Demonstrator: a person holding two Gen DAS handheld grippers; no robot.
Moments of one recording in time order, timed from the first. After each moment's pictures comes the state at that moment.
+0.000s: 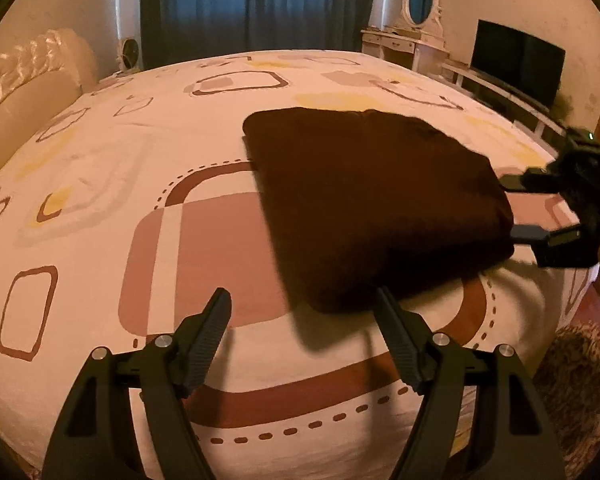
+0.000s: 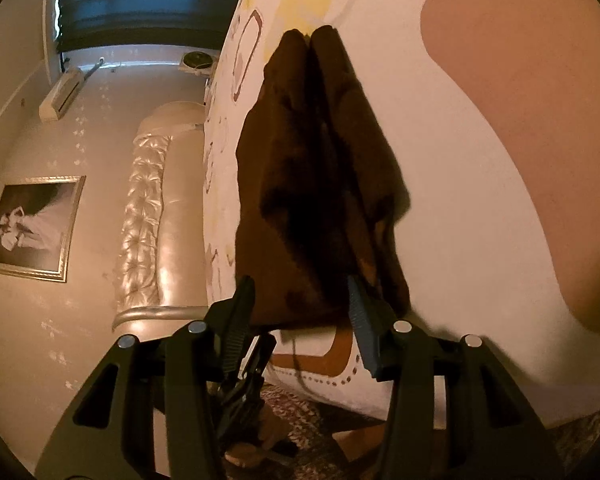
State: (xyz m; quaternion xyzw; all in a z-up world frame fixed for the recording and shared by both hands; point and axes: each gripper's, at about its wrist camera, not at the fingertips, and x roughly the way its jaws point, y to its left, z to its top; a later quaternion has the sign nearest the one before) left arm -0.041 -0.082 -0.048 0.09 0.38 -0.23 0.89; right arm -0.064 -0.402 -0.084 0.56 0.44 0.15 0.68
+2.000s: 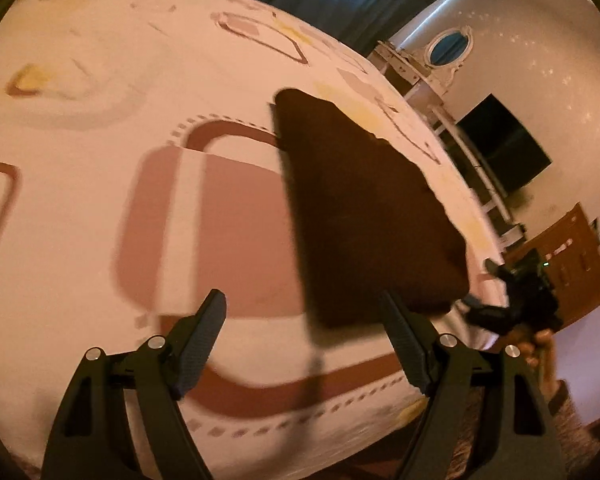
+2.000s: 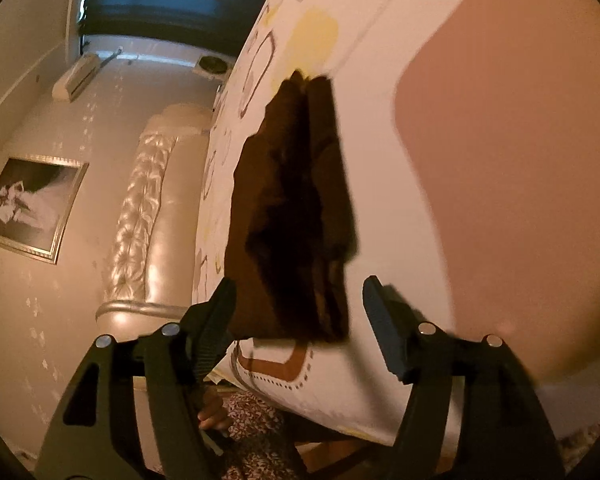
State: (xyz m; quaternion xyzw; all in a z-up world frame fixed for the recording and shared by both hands) left arm 0.003 -0.016 -0.051 -0.16 0.48 -0.31 0.81; right arm -0.070 -0.425 -0.083 0.52 0.42 0.16 0.73
